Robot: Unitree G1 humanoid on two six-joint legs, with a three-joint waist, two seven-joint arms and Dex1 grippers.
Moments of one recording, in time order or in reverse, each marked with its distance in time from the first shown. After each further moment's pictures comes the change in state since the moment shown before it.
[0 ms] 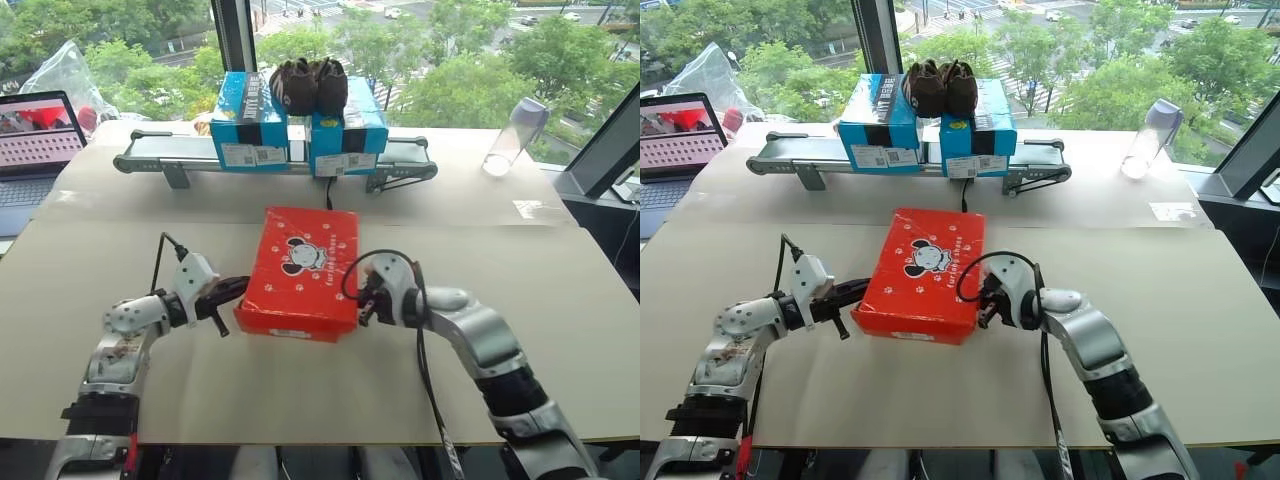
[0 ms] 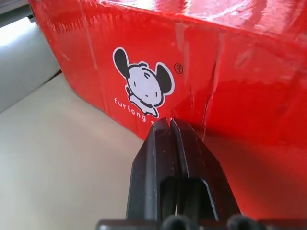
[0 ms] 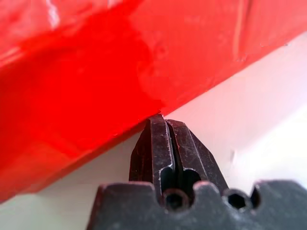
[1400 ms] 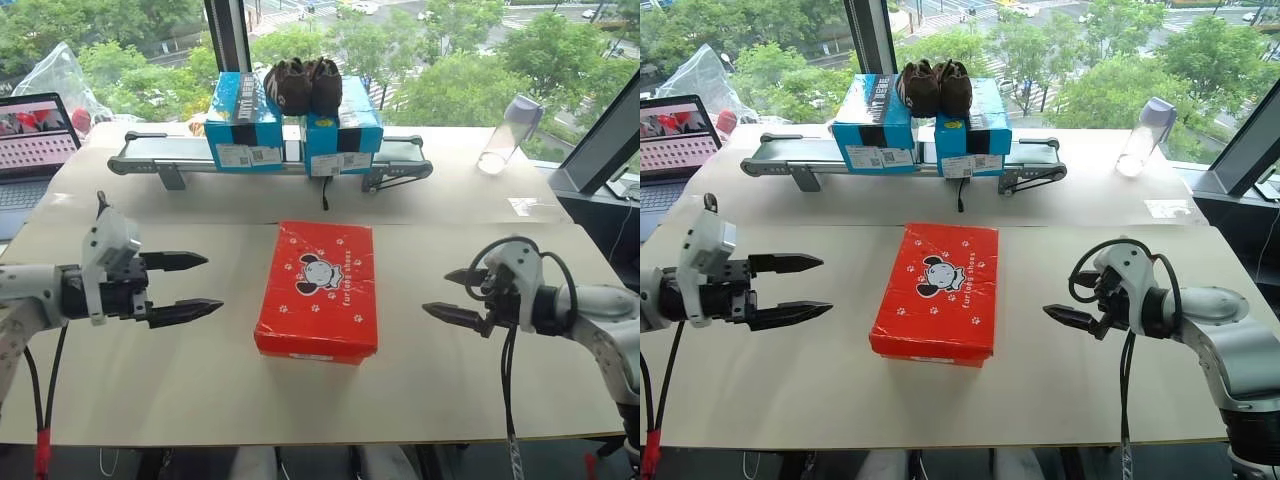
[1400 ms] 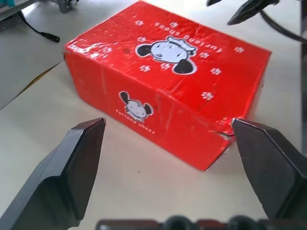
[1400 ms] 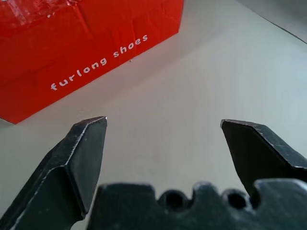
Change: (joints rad) left arm 0.037 0.591 0.349 -0.377 -0.588 0.665 -0.215; right arm 0.206 -0.422 -0.354 -0.071 0.216 -0.120 0.229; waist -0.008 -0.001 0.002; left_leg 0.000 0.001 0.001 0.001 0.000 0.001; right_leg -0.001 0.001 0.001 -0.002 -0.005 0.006
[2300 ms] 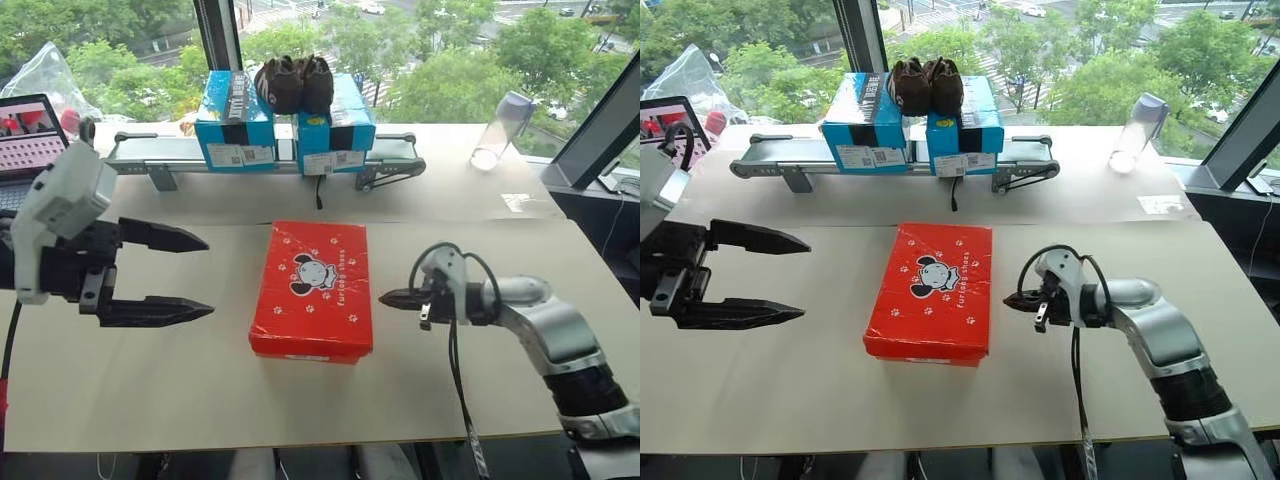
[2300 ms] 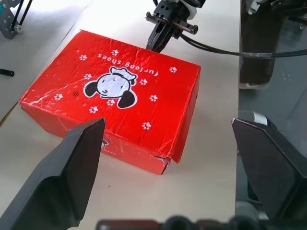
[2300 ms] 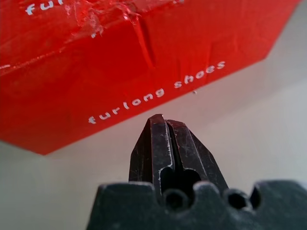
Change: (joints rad) left arm -0.138 0.238 0.090 -0.122 -0.206 0.209 -0.053; right arm -0.250 0.193 0.310 0.229 -0.078 -0.144 0.097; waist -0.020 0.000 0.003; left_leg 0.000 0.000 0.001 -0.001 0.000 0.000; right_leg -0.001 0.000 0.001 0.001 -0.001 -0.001
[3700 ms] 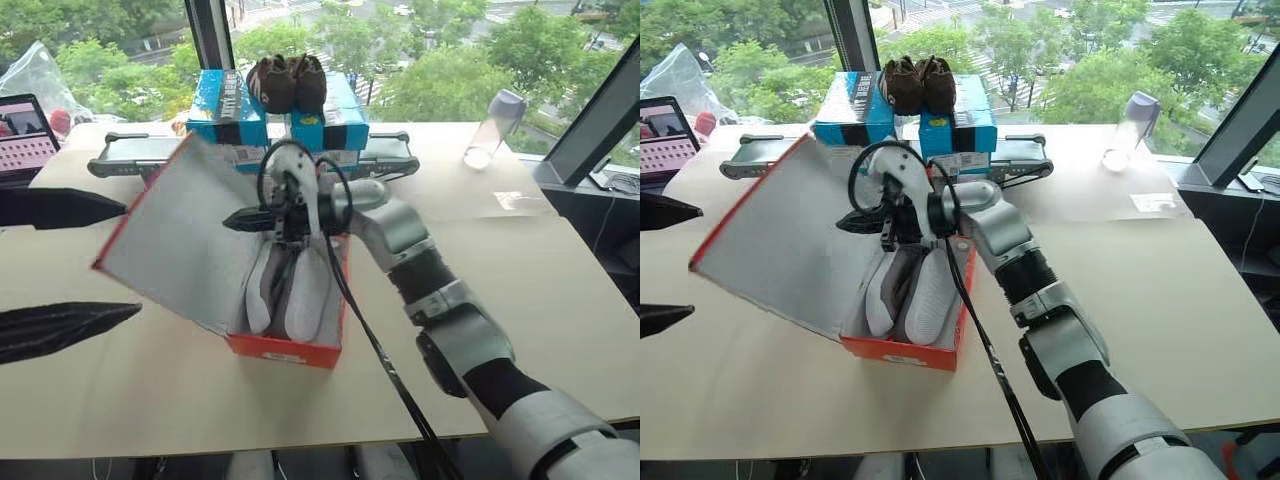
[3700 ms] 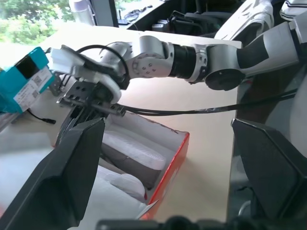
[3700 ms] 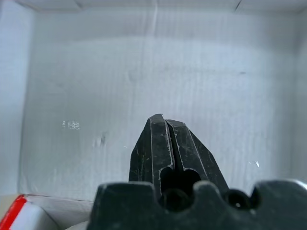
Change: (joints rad) left arm 0.144 -0.010 0.703 -0.073 -0.342 0.341 0.119; right arm -0.712 0.619 0.105 0.676 -0.125 -0.296 0.026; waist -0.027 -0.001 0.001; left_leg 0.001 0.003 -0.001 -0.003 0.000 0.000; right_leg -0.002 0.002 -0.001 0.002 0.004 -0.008
